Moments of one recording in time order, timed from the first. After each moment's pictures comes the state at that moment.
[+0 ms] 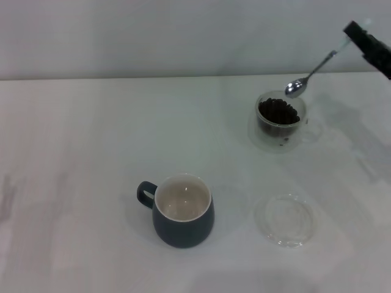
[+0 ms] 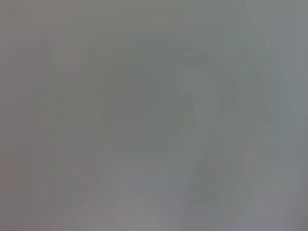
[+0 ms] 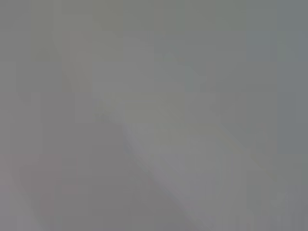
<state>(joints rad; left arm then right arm) -0.23 -2.08 2.71 0.17 -1.34 1.38 -0.23 0.46 1.95 -1.35 -0.26 -0.41 -1.18 1.21</state>
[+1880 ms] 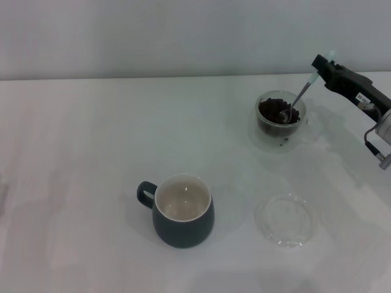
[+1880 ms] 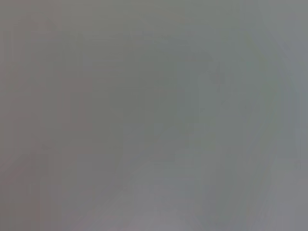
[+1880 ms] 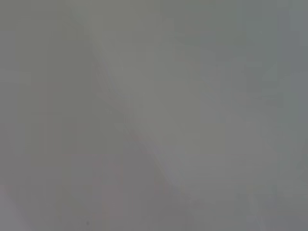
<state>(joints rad) -0.25 -2.08 2.71 0.18 -1.41 1.37 -0.23 0.49 2.01 -1.34 -0.28 -0.48 -0.95 1.09</state>
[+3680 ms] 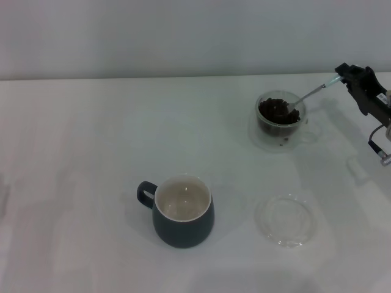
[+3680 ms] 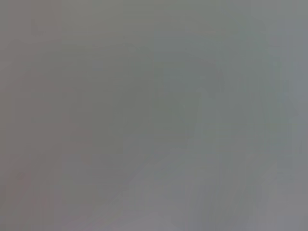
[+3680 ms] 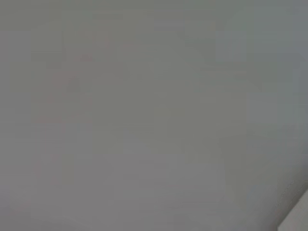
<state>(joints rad) -0.23 -2.08 2.72 0.18 -1.40 1.42 -0.23 0.49 2.02 -1.34 -0.25 -0.36 -0.82 1.64</state>
